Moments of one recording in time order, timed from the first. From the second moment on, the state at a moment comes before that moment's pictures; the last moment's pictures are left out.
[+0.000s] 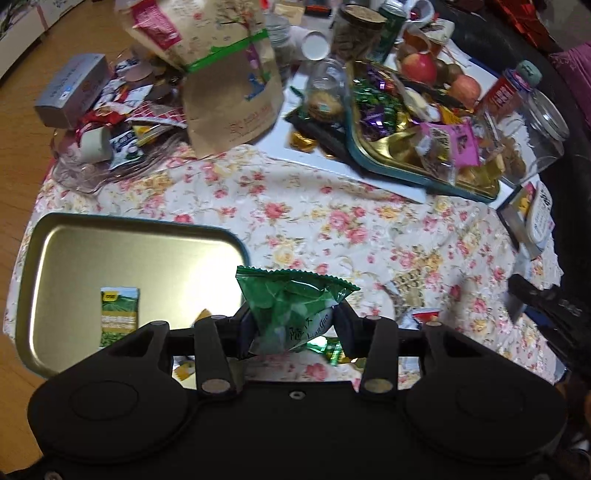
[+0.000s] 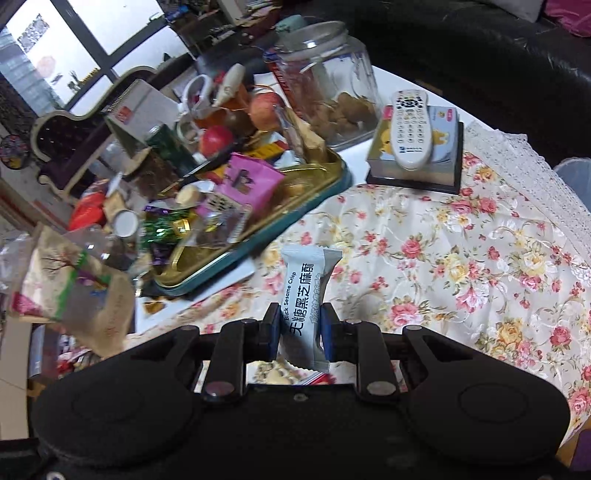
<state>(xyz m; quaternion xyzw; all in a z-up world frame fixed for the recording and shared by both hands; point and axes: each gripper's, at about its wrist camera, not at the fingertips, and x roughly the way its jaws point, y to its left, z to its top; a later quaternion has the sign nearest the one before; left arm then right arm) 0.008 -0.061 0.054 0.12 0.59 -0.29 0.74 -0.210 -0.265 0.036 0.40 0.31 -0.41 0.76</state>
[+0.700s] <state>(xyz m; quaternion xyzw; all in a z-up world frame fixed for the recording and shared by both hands) 0.103 0.047 0.037 0.06 0.63 -0.21 0.75 -0.114 -0.136 0.055 0.33 0.38 -0.21 0.84</state>
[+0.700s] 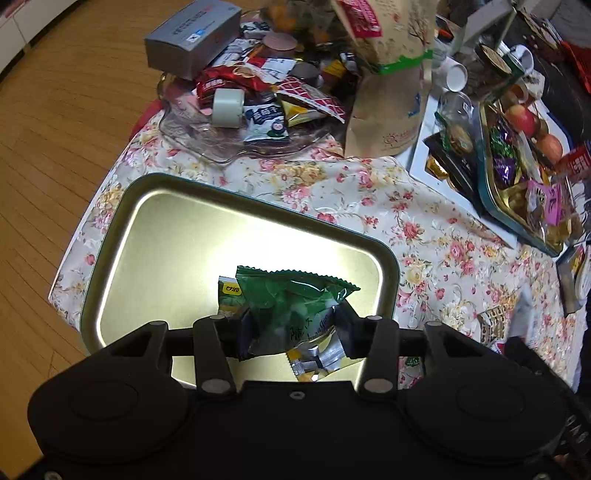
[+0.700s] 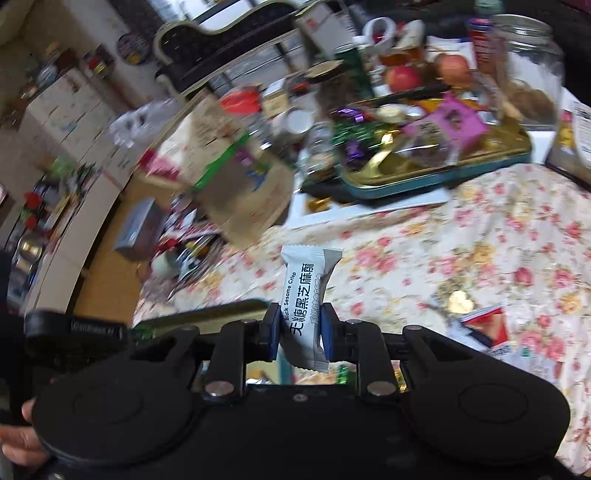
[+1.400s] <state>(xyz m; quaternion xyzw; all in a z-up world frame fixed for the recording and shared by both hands) 0.115 0.065 0.041 0.05 0.62 -0.21 0.76 -0.053 -0.054 0.034 0.27 0.43 -0.12 0.85</state>
